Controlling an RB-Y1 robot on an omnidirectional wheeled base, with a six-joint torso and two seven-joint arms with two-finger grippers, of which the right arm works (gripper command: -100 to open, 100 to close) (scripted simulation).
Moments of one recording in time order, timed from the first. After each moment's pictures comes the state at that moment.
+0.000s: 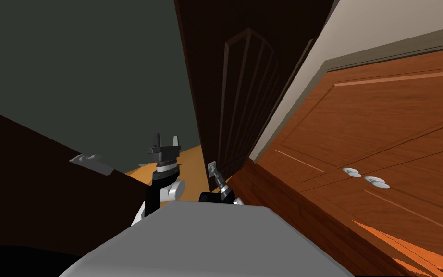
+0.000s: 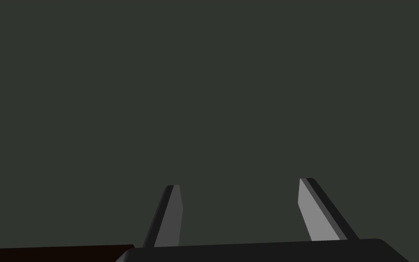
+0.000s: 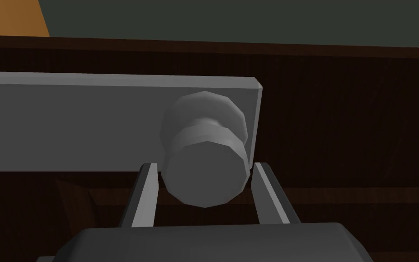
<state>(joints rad) 0.41 -0.11 0.60 -1.64 0.55 -0.36 -0.42</state>
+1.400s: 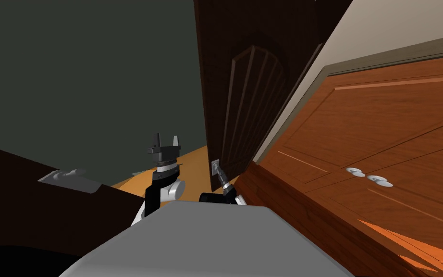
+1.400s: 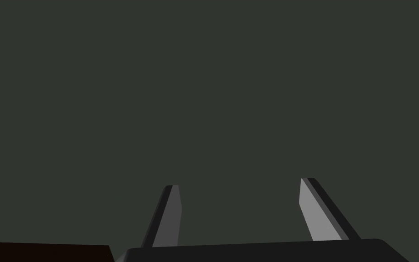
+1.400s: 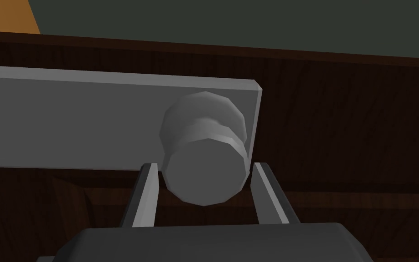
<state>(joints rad) 0.38 -0.09 0.53 -1.60 0.52 -0.34 -0.39</state>
